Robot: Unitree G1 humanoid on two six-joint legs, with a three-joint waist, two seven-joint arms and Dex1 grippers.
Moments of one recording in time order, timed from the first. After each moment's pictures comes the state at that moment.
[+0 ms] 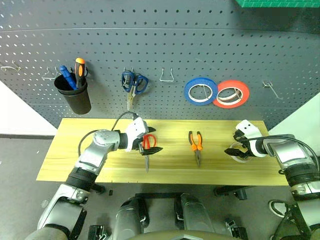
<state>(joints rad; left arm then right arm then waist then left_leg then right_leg) -0.48 0.42 -0.27 0.26 -0.13 0.17 -1.04 -0.47 -0.79 0.14 0.48 0.03 0.63 0.90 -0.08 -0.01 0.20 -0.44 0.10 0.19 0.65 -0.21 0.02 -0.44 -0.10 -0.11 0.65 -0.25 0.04</state>
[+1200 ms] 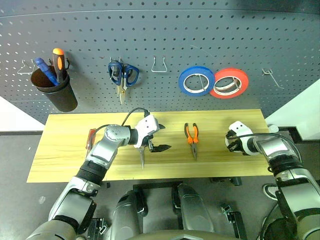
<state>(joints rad) -0.55 0.37 -0.30 0.27 -0.08 0.17 -1.04 -0.59 -0.70 0.19 0.71 -0.08 0.59 0.88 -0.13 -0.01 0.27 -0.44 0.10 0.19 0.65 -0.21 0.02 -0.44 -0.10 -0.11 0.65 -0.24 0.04</state>
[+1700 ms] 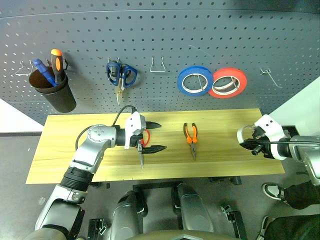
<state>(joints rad) -0.45 0.46 -0.18 0.08 -0.28 0.20 -1.16 -0.18 -0.93 -0.18 -0.12 0.19 0.85 0.98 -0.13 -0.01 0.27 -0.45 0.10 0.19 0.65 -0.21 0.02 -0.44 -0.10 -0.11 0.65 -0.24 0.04</state>
